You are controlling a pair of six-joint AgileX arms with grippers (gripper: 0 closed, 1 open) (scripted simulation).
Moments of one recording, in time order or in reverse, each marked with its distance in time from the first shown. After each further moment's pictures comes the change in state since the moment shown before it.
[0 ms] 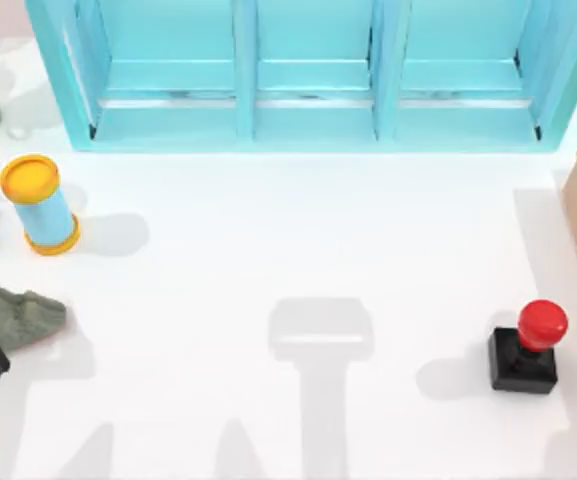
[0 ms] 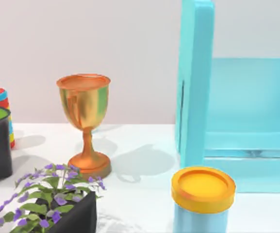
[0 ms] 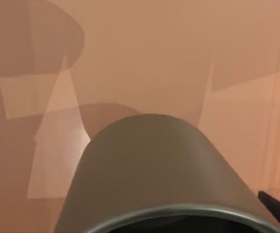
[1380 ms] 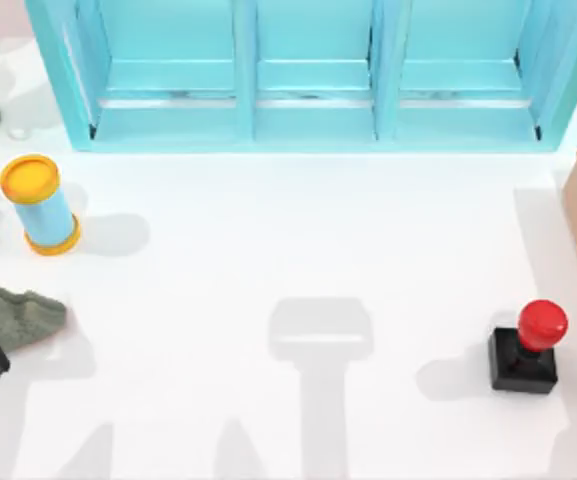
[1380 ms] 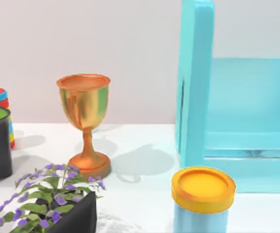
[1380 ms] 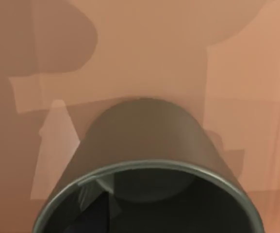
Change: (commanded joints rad) left arm 0.000 0.000 0.000 0.000 0.000 0.000; right arm -0.005 0.004 -0.007 0.004 -0.008 0.001
